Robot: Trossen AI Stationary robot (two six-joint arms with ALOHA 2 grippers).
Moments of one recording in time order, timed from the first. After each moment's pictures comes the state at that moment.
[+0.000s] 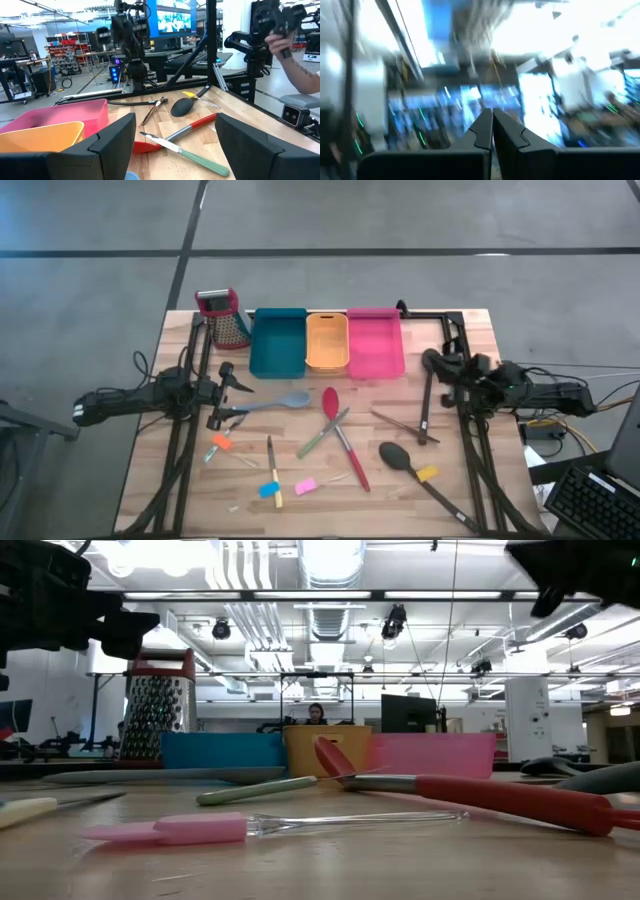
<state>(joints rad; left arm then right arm) 0.13 0.07 0.01 0.05 0.30 0.09 -0.05 0.18 0.05 0.71 0.15 0.05</state>
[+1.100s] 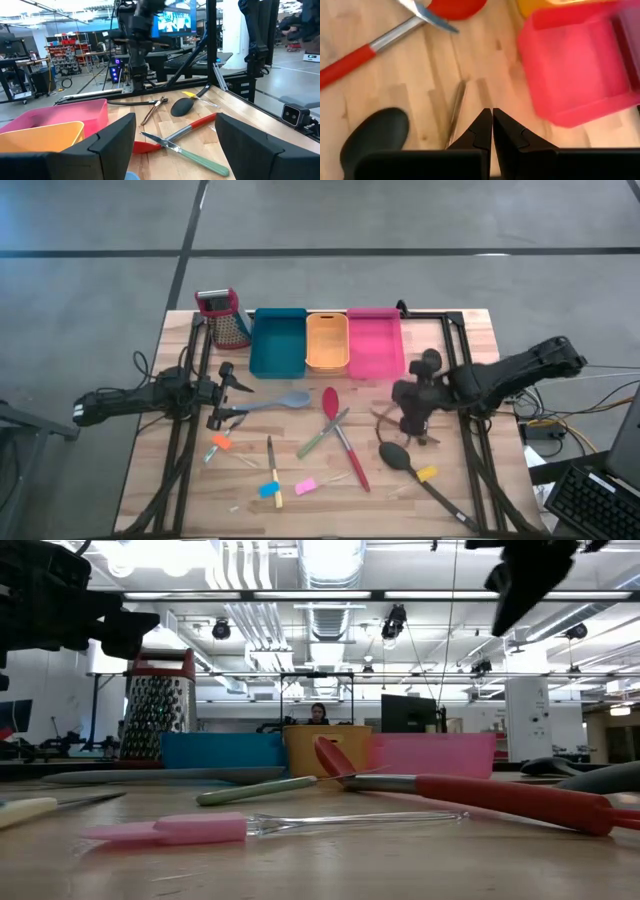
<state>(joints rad) 0.13 0.07 0.01 0.05 0.30 0.09 0.31 1.23 1.08 -1.07 0.37 0.46</state>
